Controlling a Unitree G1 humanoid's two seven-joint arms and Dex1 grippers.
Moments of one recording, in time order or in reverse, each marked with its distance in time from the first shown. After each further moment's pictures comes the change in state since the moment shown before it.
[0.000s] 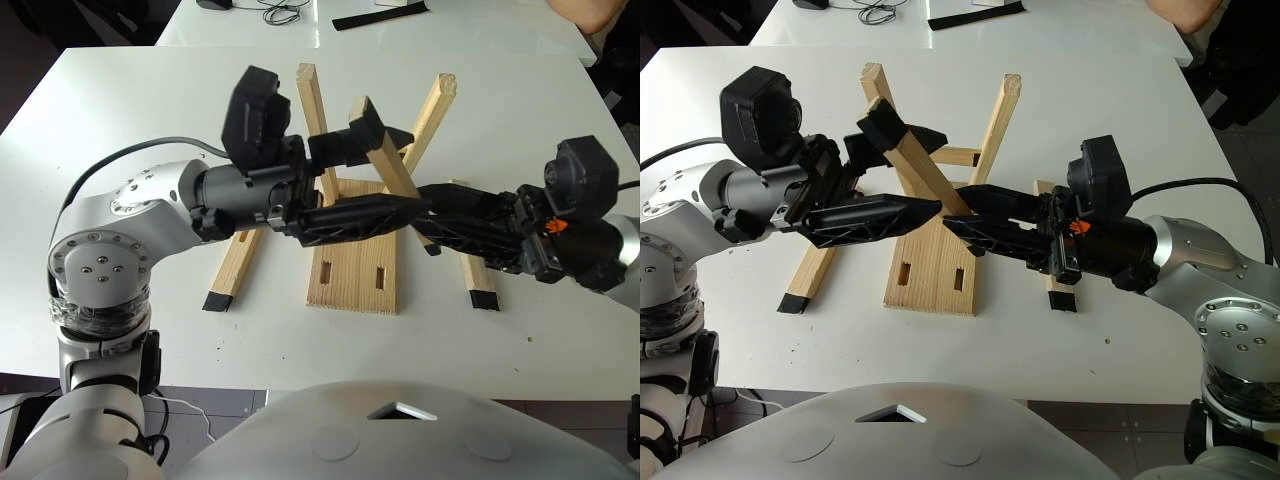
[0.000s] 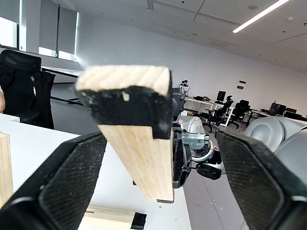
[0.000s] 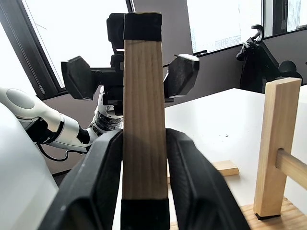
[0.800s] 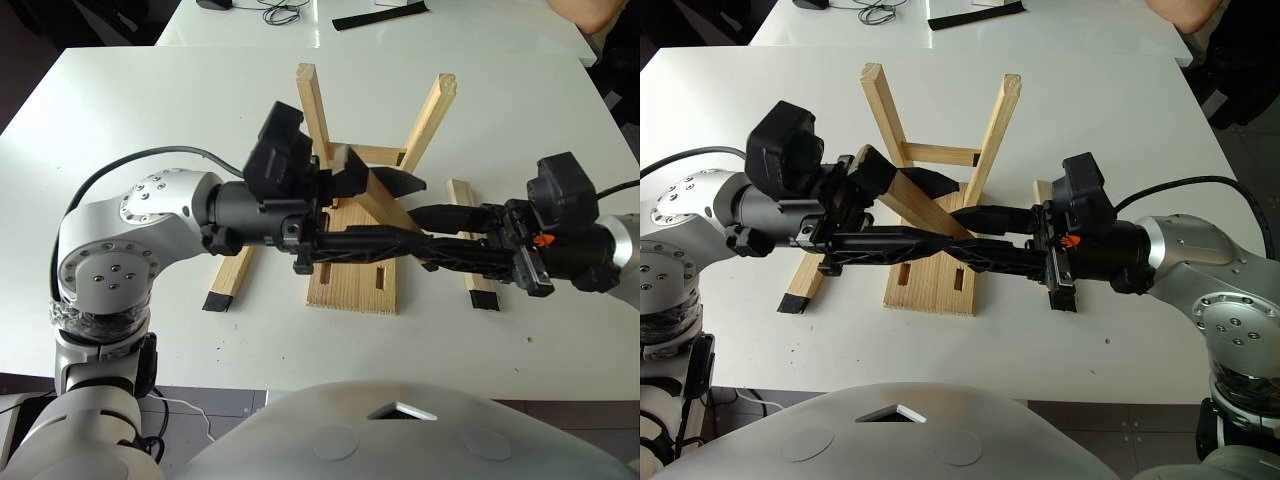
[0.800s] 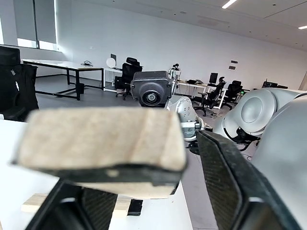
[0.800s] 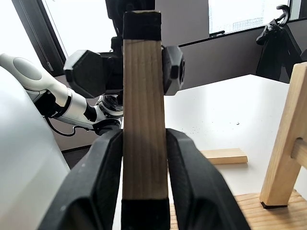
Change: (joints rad) left arm 0.004 0.010 -0.044 -0.034 0.091 0.000 -0.101; right arm -0.014 -0.045 0.046 0.010 -0.094 0.000 0.116
